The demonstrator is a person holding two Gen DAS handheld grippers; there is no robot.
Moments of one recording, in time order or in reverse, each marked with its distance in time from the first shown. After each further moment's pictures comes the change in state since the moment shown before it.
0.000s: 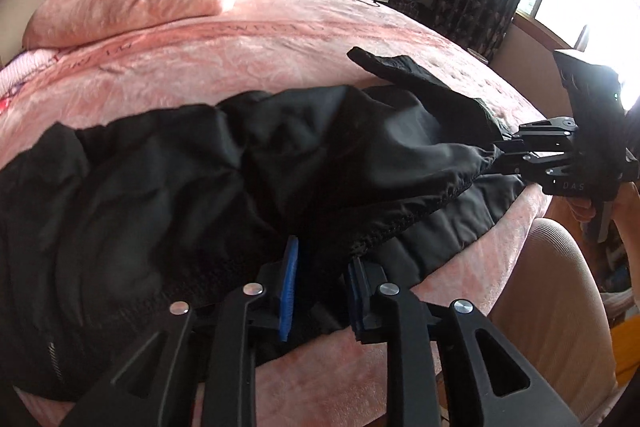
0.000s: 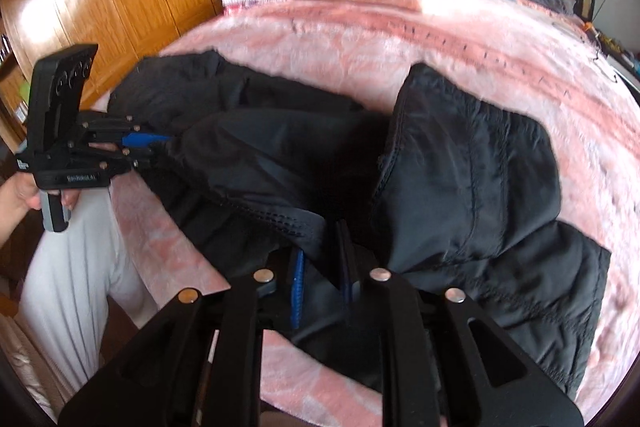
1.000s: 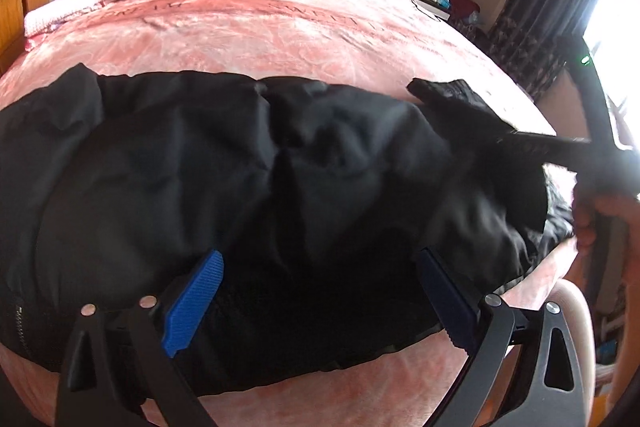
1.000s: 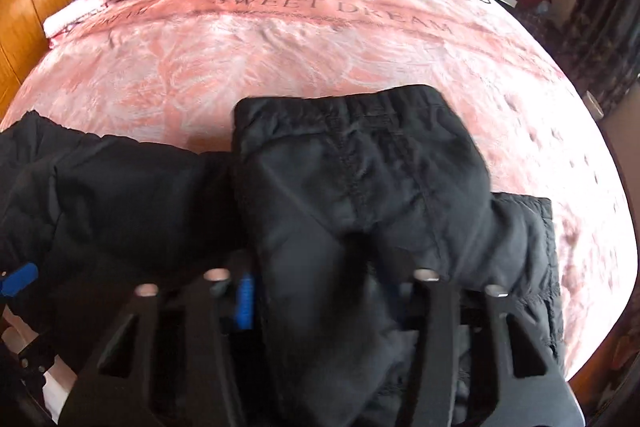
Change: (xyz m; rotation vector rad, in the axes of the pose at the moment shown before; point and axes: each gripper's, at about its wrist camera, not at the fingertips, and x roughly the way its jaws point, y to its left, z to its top) left arm 0.022 0.006 0.006 -0.202 -0.006 0.095; right arm 0.027 -0.041 0.038 0.400 0.041 -0.440
